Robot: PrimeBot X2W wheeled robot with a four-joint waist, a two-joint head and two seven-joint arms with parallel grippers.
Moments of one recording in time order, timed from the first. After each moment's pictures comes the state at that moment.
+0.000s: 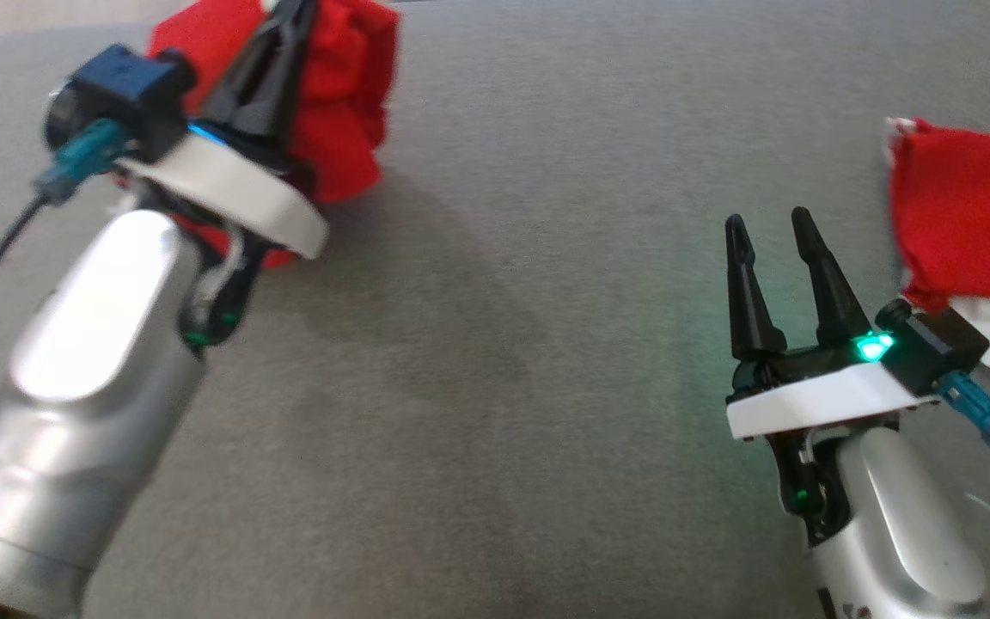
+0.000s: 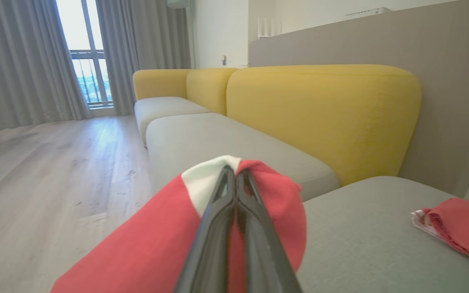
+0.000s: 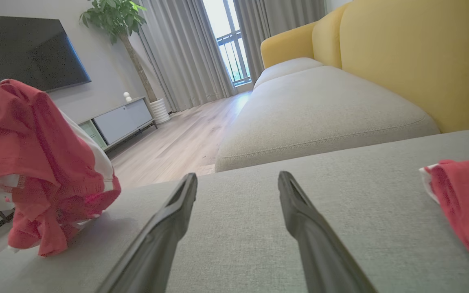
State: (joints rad) left arm -0.84 0.38 -0.66 0.33 -0.66 -0.04 -0.06; right arm -0.25 -0.05 0.17 0.22 0.32 0.12 -0.22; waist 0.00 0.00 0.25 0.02
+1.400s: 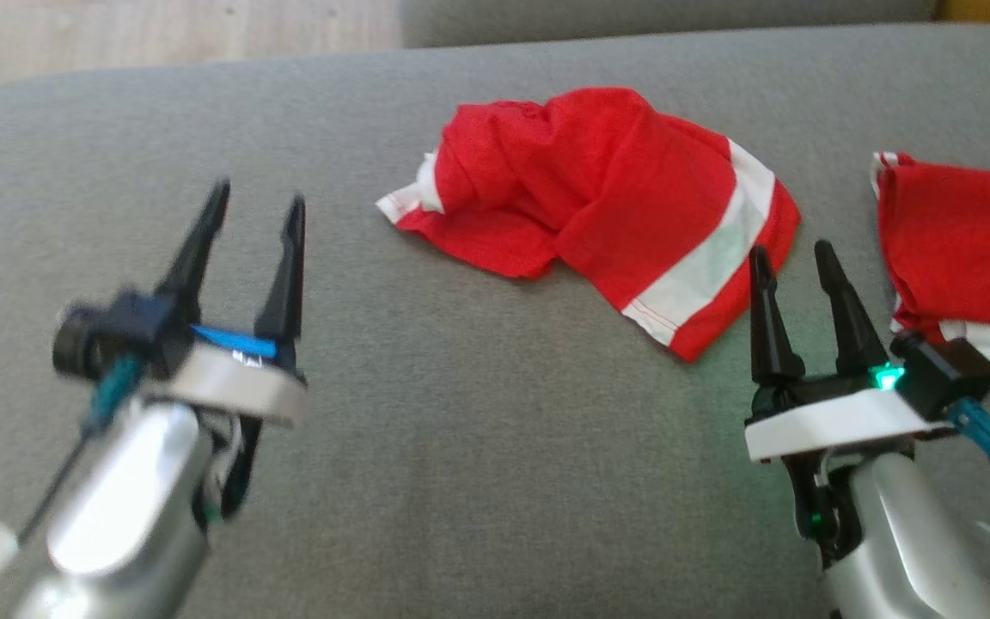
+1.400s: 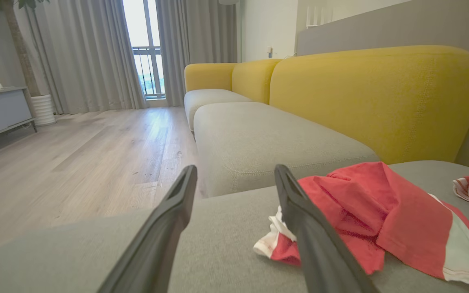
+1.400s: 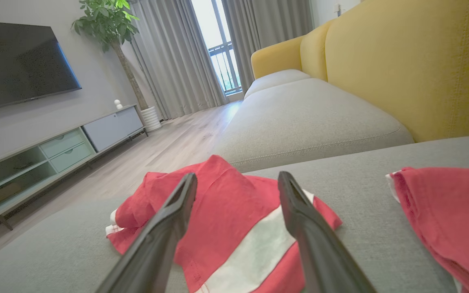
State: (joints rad) left arm -0.52 0.40 -0.62 0.32 -0.58 0.11 -0.25; right arm -0.22 -0.05 0.13 0.28 0.31 0.12 -0.25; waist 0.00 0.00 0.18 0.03
